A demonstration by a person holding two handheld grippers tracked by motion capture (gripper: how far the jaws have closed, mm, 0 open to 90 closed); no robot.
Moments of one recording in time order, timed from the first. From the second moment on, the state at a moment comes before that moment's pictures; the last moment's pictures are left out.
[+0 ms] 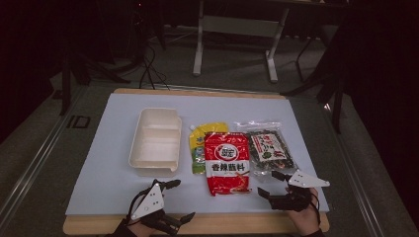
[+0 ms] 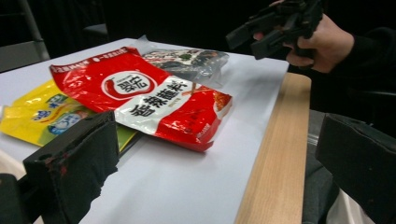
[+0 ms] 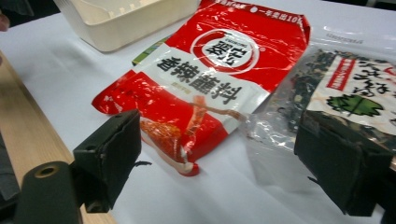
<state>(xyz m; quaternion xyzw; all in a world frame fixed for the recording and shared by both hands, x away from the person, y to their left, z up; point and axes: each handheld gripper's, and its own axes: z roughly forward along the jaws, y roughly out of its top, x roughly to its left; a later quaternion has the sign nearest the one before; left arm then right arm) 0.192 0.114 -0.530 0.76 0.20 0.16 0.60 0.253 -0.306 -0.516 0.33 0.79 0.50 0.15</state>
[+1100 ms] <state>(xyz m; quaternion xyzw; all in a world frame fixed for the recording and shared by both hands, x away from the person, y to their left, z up) 0.191 0.113 -0.530 0.76 0.19 0.16 0.60 0.320 -0.266 -0.466 0.28 0.82 0.47 0.18</state>
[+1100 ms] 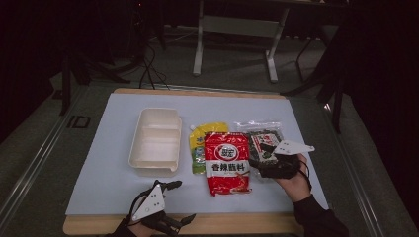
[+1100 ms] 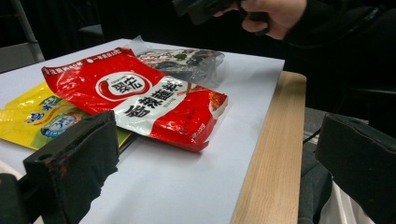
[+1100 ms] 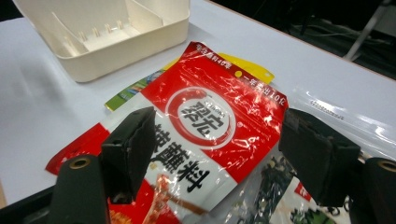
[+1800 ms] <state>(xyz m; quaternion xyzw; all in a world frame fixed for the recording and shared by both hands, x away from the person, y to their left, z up) 0.192 0.111 -0.532 0.77 0.19 0.15 0.59 0.386 -0.256 -0.485 0.31 0.83 0.44 0.17</state>
